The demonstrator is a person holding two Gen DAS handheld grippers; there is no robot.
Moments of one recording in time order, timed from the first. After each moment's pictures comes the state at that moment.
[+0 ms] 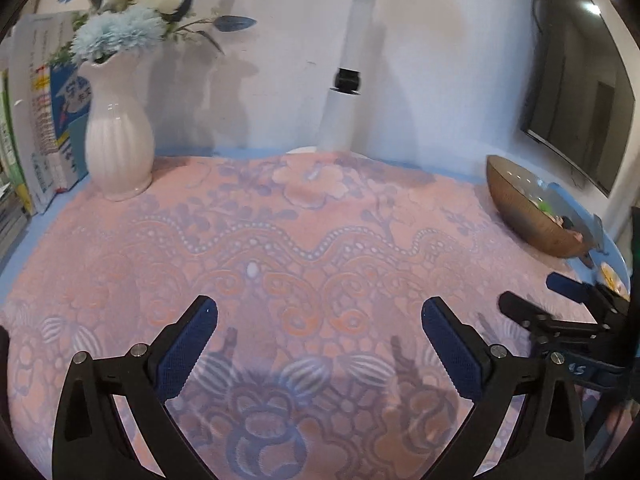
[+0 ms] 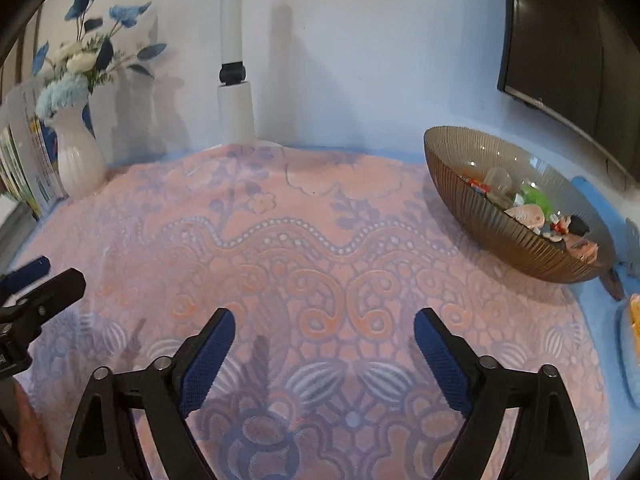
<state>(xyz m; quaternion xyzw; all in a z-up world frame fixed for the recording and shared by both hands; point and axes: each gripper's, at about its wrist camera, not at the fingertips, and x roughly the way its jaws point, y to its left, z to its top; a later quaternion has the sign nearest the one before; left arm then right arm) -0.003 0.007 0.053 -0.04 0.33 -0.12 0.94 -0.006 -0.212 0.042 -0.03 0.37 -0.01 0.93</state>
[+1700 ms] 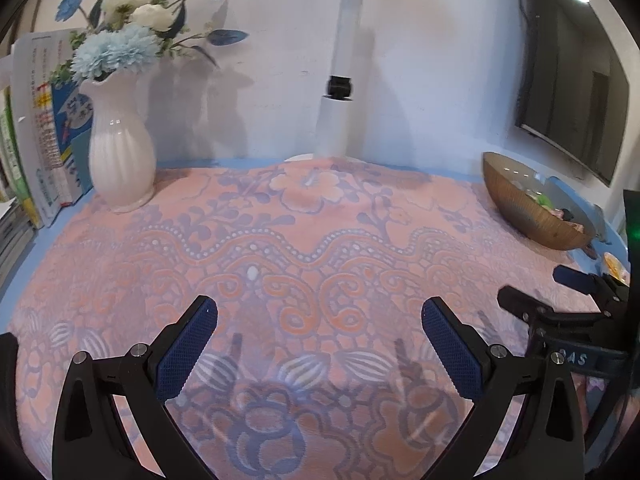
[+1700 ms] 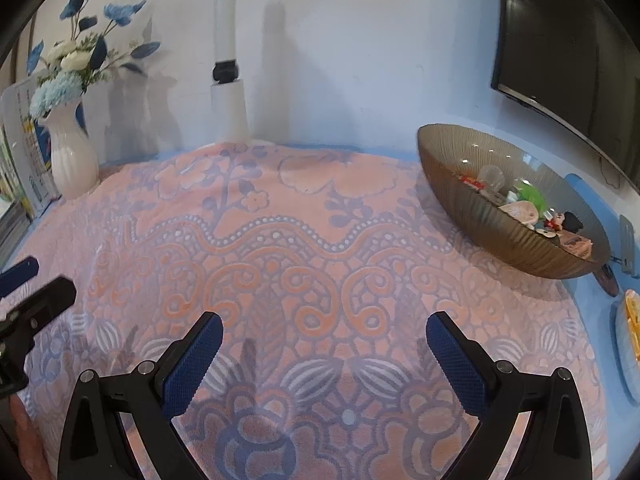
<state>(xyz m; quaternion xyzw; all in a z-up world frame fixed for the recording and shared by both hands) -0.016 0.002 0.057 -0.03 0.31 -0.11 0.94 -0.009 -0.219 0.045 -0.02 0.36 -0.03 0.93</state>
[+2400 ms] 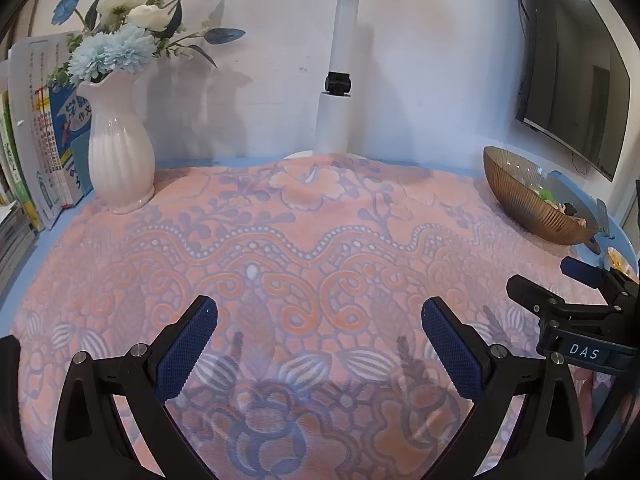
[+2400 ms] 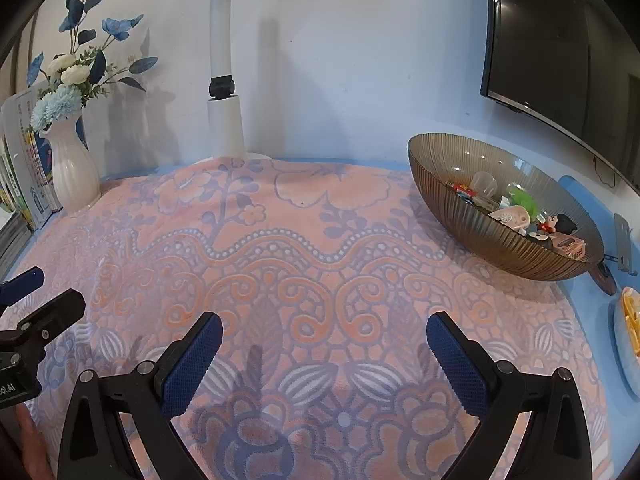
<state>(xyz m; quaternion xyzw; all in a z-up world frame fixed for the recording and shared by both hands) -0.013 -0.002 0.054 -0.02 0.32 -0.10 0.94 -0.013 -0.220 0.048 -0.01 0.35 -0.03 0.94</state>
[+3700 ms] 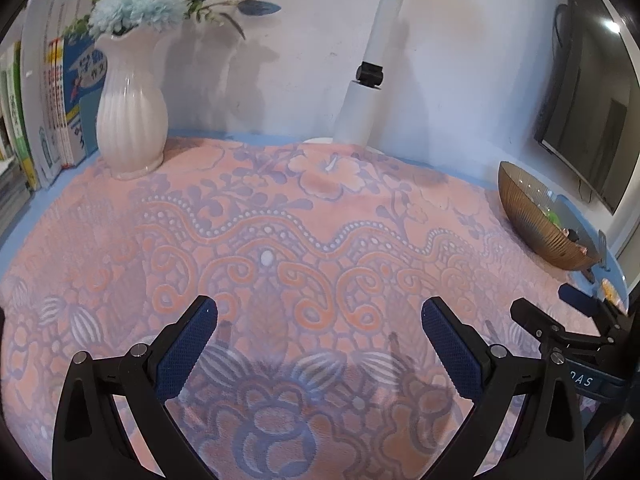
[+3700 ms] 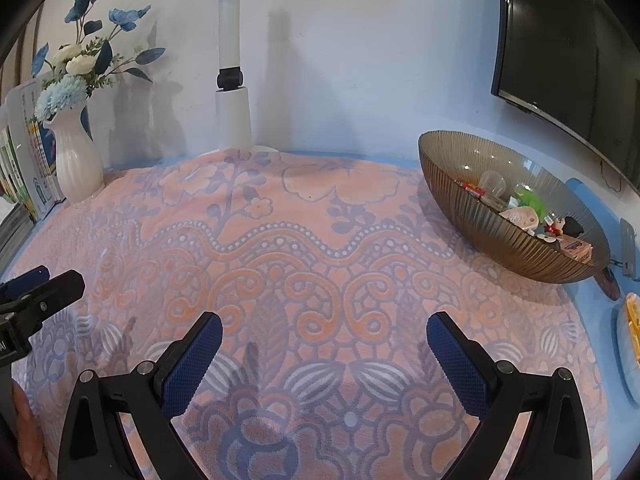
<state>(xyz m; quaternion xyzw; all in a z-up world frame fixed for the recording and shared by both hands) 0.002 0.021 0.049 -0.08 0.35 -0.09 0.93 -0.010 -0.212 0.045 -0.02 0.36 -0.02 0.93</state>
